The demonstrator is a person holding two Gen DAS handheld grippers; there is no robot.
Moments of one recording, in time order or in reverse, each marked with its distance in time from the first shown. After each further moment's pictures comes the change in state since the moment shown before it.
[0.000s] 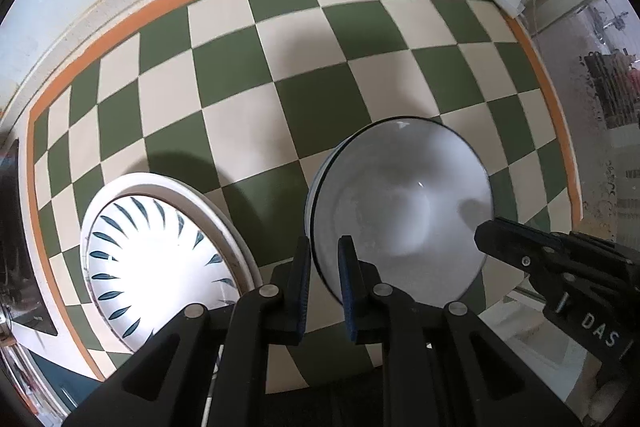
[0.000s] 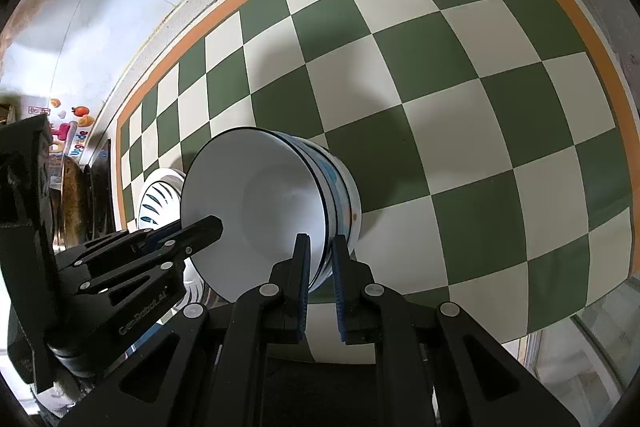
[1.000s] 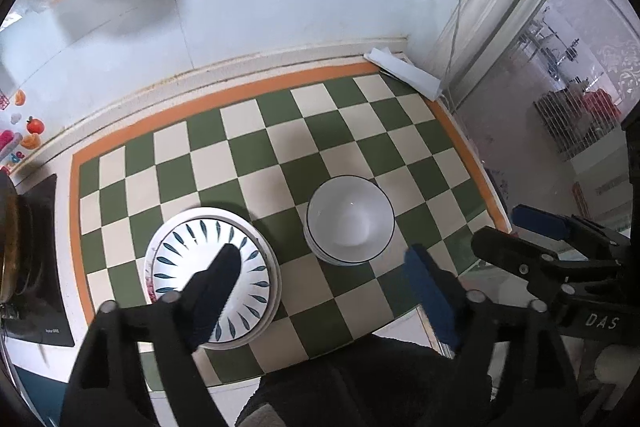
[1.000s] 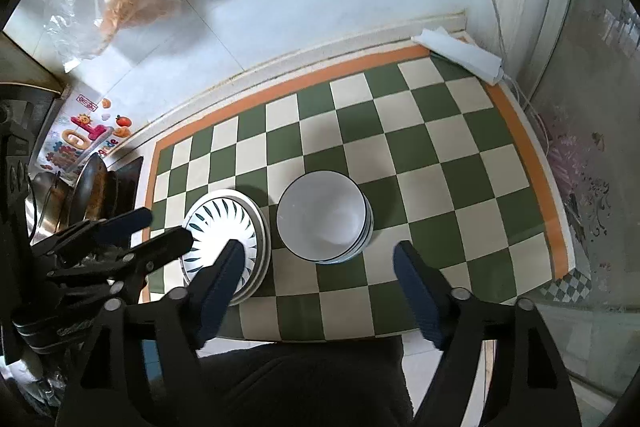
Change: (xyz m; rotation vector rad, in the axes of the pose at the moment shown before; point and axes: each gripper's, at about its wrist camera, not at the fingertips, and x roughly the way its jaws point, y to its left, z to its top) left arm -0.168 0.016 -0.070 0.047 -0.333 -0.093; right arm -0.172 0.077 -0.087 -0.151 -0.312 -0.103
